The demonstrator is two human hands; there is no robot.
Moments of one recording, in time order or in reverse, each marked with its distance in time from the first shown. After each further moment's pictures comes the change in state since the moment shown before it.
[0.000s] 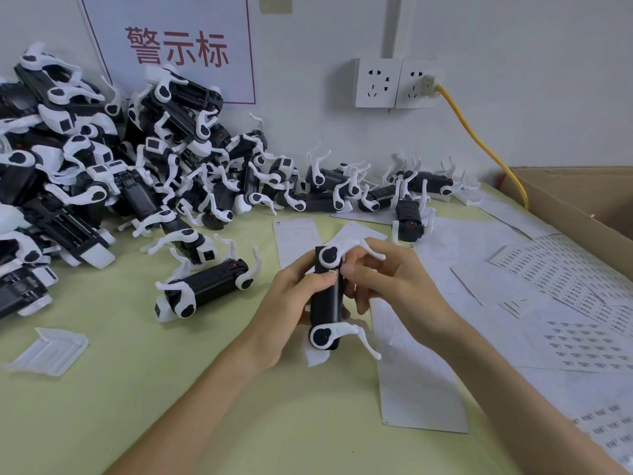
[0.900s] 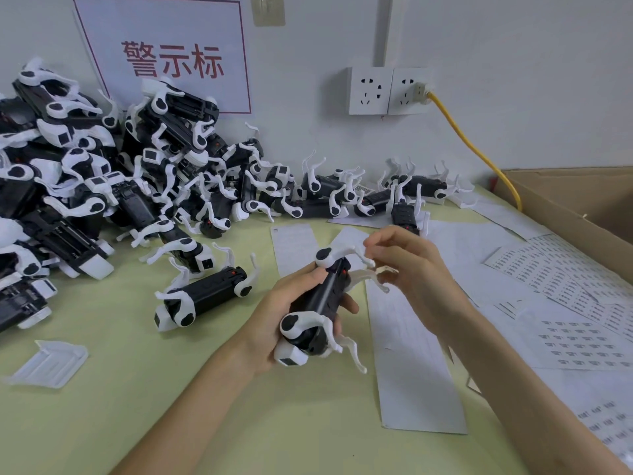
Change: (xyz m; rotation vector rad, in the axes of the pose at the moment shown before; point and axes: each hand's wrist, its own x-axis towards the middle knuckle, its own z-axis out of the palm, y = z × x) left_hand -0.001 0.008 -0.008 -0.239 -0.183 -0.242; right_hand 0.008 -0.001 -0.026 0.041 0.159 0.047
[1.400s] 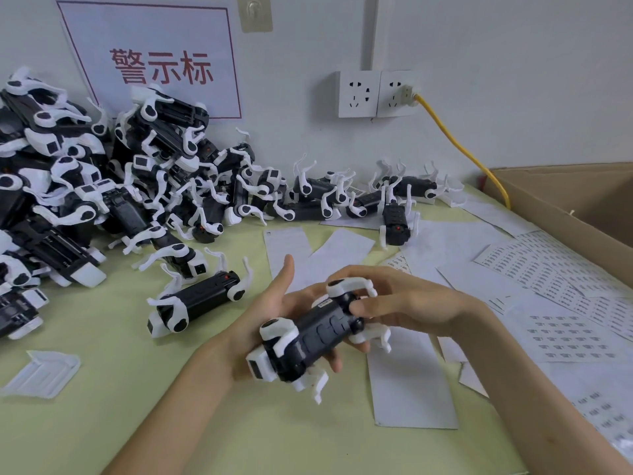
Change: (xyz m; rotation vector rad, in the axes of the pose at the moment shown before) left_hand 0.001 0.004 -0.008 -0.196 -0.315 -0.271; right_hand -0.006 -0.006 -0.014 -0.093 -0.688 0.291
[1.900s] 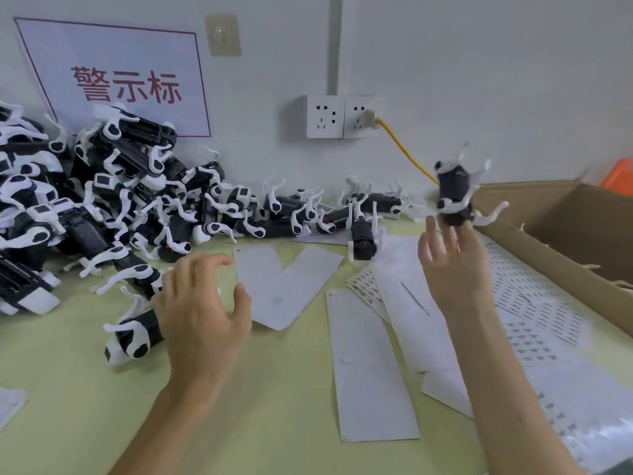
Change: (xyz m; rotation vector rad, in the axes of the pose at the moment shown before) left_hand 0.003 -0.006 -0.007 1.546 1.484 0.790; right_hand -0.043 0.006 -0.064 1.511 0.818 -0.789
